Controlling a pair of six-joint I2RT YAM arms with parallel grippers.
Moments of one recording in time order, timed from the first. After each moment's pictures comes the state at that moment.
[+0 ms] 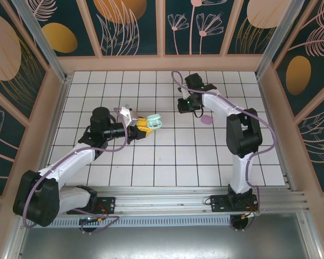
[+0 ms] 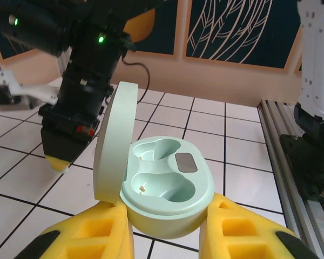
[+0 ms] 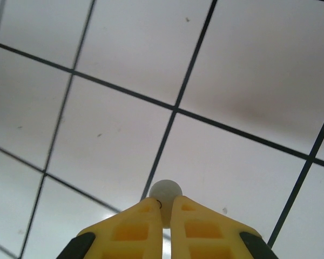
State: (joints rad) left arm -0.39 1.21 0.64 0.33 0.96 0.13; right arm 0.41 1.97 1.58 -0.70 -0.24 0.11
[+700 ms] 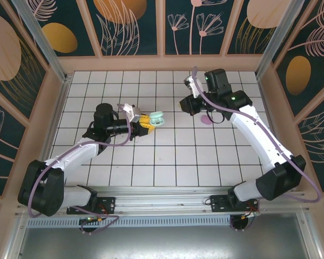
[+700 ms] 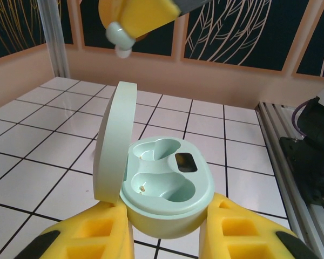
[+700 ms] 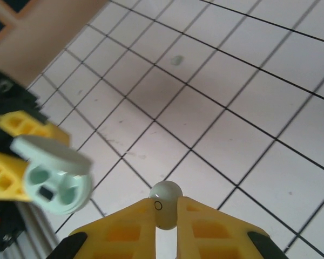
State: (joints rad) left arm -0.39 1.31 0.69 0.38 0.99 0.11; right arm 0.47 1.40 1.46 -0.79 -0.48 -0.01
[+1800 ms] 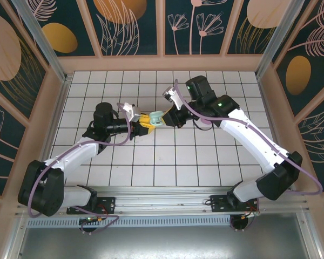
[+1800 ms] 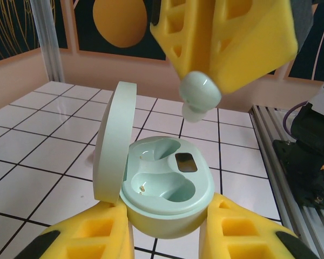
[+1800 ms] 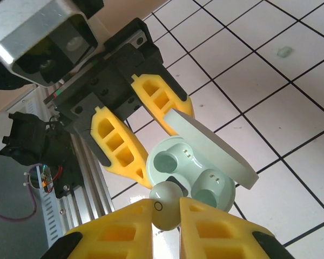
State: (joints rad) left arm -0.39 1.30 0.70 0.39 1.01 0.10; right arm 0.66 1.43 1.47 -0.80 -0.58 -0.06
